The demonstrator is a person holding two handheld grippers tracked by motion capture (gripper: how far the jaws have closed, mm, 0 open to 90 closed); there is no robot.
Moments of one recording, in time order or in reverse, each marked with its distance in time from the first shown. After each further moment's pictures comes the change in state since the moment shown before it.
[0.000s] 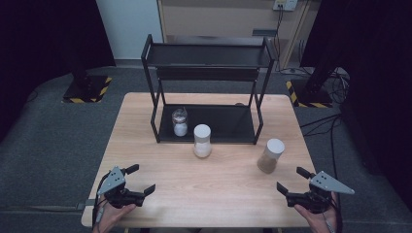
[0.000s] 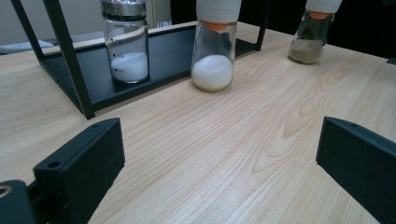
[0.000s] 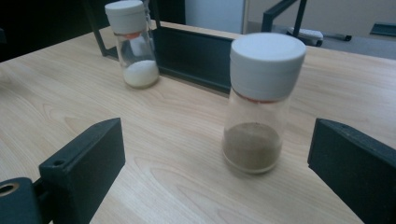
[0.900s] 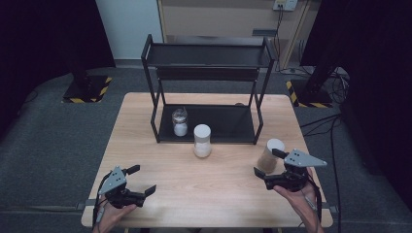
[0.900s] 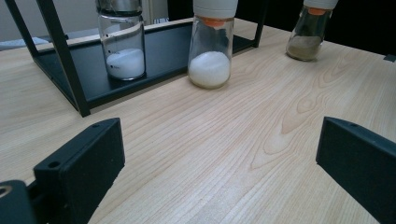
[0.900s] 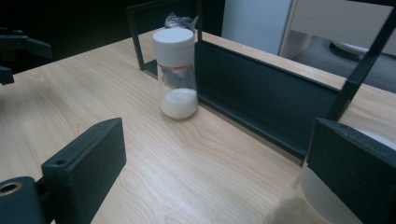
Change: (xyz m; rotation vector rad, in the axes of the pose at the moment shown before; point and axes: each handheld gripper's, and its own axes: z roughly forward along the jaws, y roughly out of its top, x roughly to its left) left arm 0.001 0.001 0.001 0.012 -0.009 0.004; right arm 0.005 0.065 0.058 0.027 0.147 -0.098
